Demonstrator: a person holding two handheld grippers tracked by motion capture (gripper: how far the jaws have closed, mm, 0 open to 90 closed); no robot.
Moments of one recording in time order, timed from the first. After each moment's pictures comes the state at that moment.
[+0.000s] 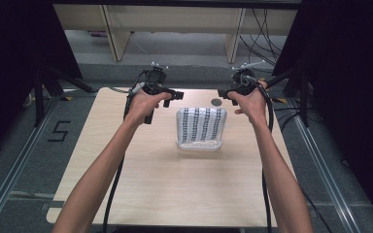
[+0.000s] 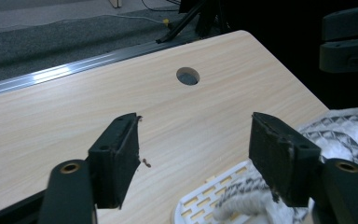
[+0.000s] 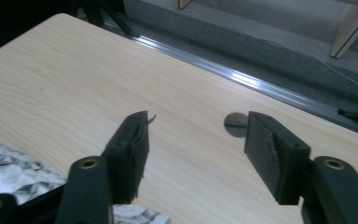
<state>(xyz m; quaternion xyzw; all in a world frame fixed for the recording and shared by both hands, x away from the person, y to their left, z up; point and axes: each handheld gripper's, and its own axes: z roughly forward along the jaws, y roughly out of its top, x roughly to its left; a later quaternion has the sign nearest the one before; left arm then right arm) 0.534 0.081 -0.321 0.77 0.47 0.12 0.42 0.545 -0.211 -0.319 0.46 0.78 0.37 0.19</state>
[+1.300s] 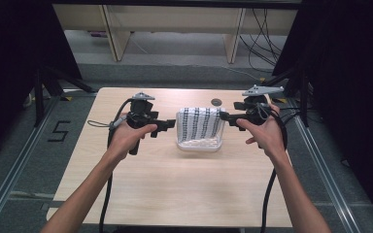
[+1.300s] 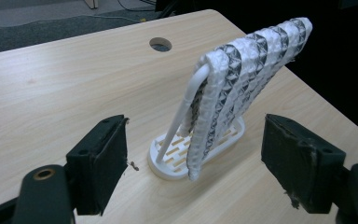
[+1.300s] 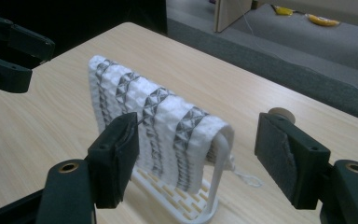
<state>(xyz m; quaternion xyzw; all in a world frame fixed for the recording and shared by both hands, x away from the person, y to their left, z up) 0.451 0.113 -0.355 0.77 0.43 0.10 0.46 0.451 -0.224 -0.324 0.39 0.79 0.44 0.18</state>
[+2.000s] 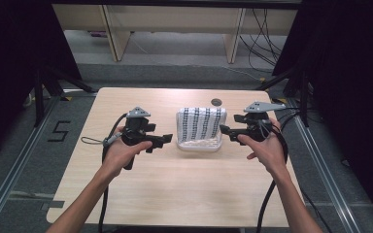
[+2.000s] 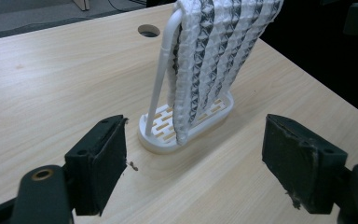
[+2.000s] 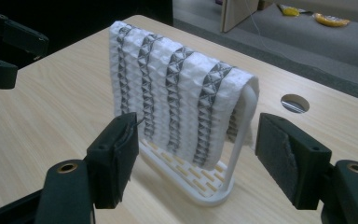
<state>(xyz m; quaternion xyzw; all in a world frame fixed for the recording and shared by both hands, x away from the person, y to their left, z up) 0.415 0.123 -0.374 0.78 0.40 0.10 0.47 0.422 -0.228 -0.349 0.38 0.79 0.45 0.18</state>
